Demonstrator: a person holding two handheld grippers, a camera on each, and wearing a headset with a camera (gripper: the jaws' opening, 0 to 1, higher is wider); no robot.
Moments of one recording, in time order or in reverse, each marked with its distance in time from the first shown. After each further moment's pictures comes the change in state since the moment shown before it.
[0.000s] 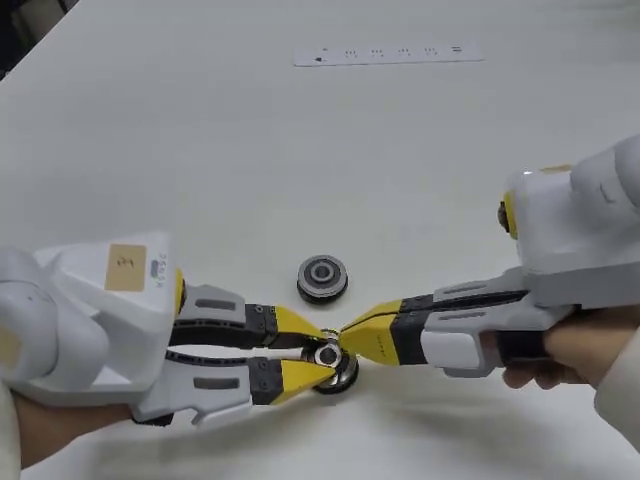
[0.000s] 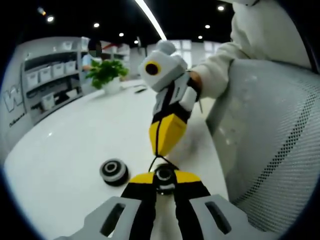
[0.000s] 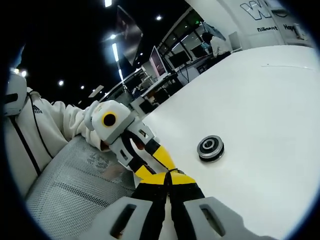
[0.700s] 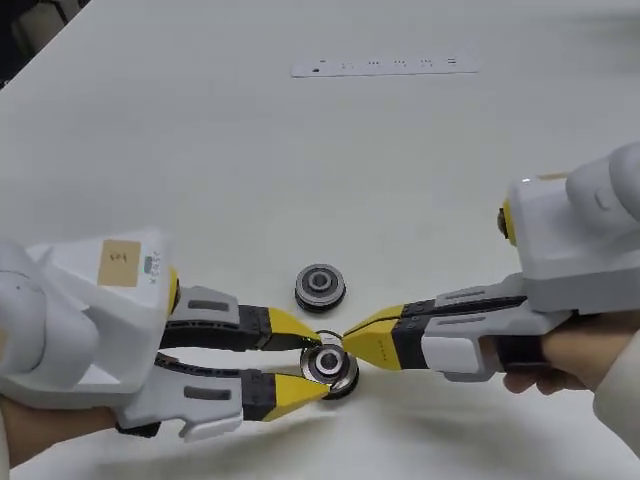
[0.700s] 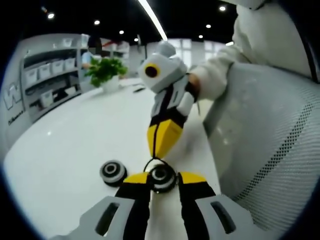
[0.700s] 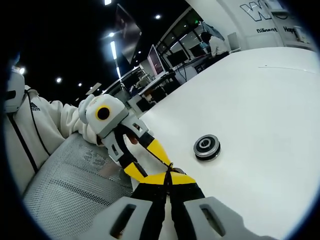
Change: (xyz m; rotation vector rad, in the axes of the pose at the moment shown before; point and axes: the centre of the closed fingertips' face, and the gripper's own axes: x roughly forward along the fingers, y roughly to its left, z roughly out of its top) left arm -0.007 -0.004 0.009 -0.011 0.016 -0.029; right arm -0.002 -0.002 -0.003 -0.037 0.026 -0.029
